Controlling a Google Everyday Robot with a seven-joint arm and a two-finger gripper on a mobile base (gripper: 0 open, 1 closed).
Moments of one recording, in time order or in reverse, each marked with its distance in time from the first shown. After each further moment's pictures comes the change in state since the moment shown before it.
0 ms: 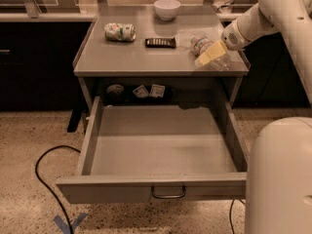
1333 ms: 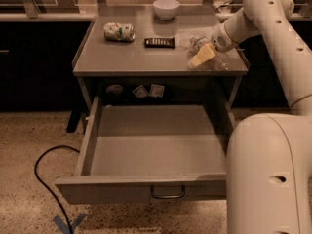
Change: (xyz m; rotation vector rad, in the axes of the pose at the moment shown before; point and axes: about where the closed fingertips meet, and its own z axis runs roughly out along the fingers) arm -0.011 -0.002 0.039 -0.021 0.019 -0.061
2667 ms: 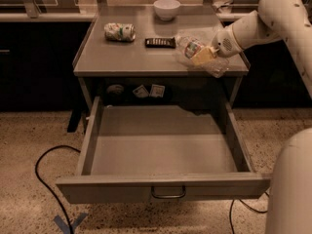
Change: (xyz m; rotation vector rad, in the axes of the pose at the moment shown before) arm -0.009 0.069 -0.035 -0.176 -0.147 0.027
